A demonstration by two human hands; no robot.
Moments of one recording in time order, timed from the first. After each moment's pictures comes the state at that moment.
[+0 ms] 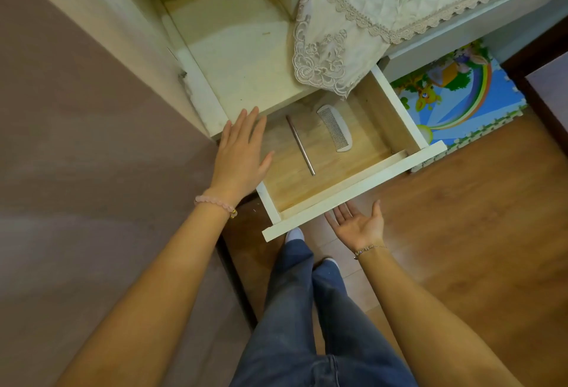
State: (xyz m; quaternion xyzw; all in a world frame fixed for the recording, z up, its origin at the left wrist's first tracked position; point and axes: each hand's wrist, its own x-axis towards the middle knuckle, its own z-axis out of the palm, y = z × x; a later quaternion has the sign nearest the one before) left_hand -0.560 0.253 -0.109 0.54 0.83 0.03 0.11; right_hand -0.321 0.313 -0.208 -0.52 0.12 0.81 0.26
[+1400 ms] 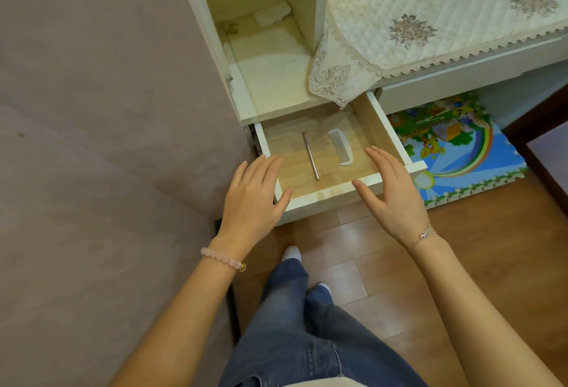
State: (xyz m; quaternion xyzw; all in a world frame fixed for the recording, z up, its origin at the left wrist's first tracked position) left_hand -0.414 0.146 -0.015 0.48 0.87 0.13 0.01; right_hand -0.250 0.323 -0.032 -0.30 -0.90 0.27 0.17
